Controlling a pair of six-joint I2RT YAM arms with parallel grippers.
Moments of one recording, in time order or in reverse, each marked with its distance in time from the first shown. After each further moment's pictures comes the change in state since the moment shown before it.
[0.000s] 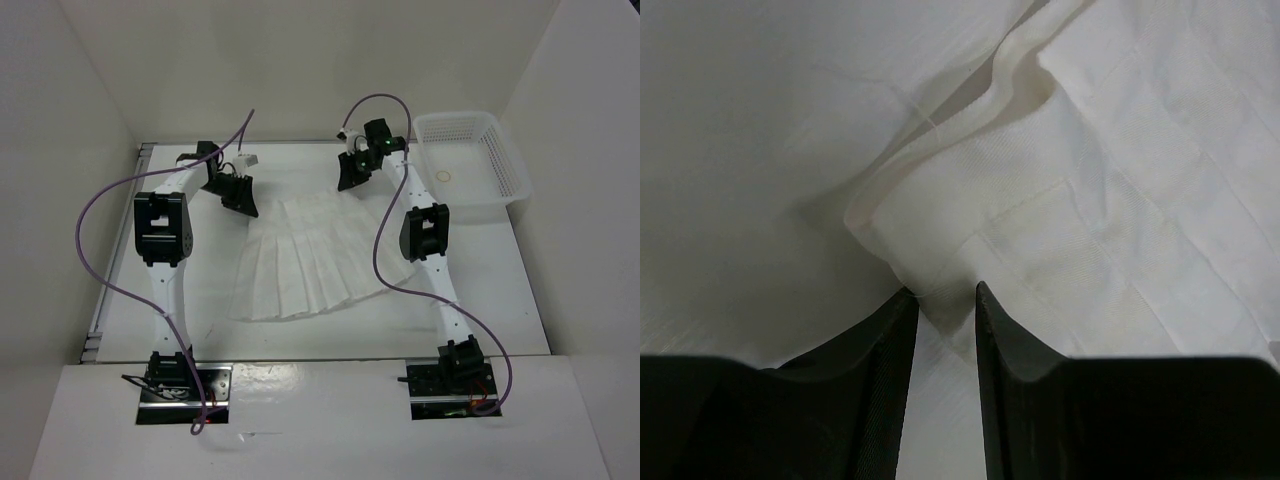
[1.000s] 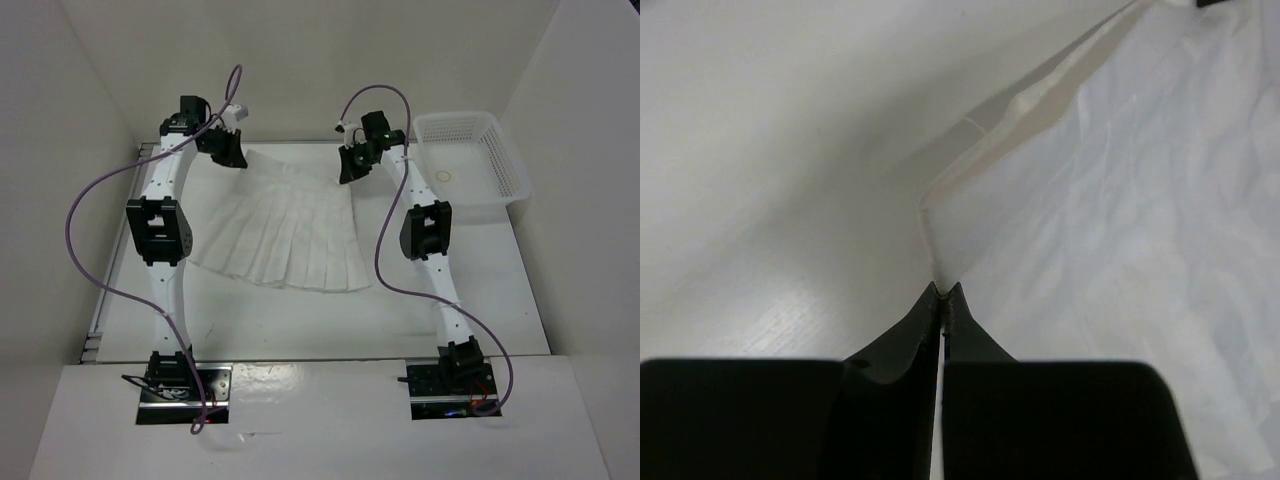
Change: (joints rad) left arm 0.017 0.006 0.383 -0.056 -0.097 -0.009; right arm 0.010 -0.076 -0.053 -0.004 0.084 0.019
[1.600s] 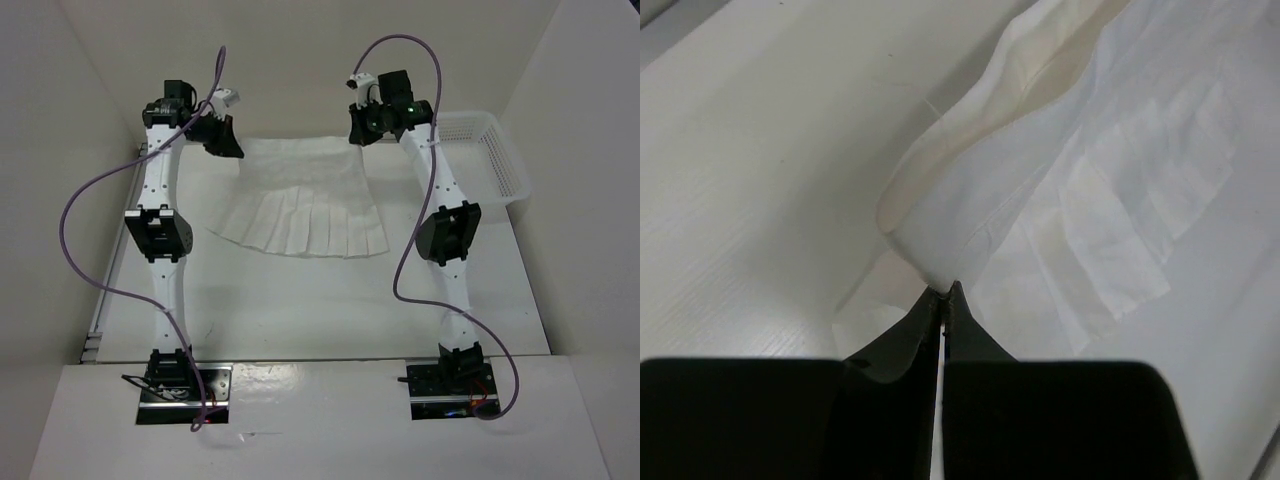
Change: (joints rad) left arm 0.029 0.110 0.464 -0.341 0.151 0.070; right arm 0.010 -0.362 -0.092 0.032 0.137 0.009
